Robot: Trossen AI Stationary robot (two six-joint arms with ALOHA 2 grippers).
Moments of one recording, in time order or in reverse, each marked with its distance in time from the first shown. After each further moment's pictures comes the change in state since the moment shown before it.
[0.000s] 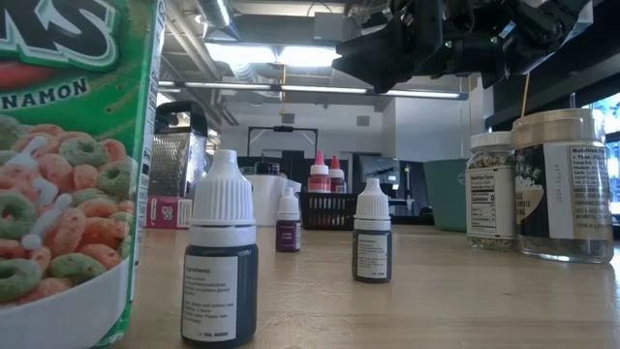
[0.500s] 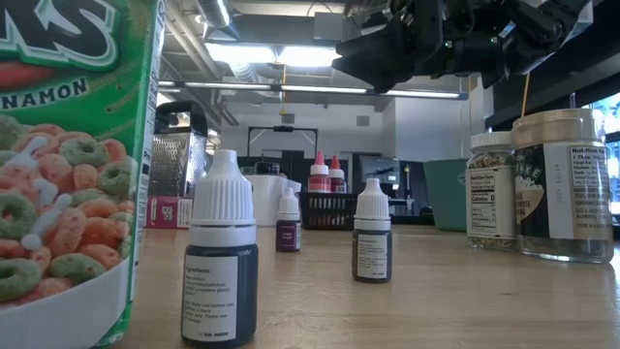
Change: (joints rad) left arm 0.004 0.021 0.000 -0.003 0.023 0.003; right arm 0.000 0.000 0.000 0.000 0.000 0.000
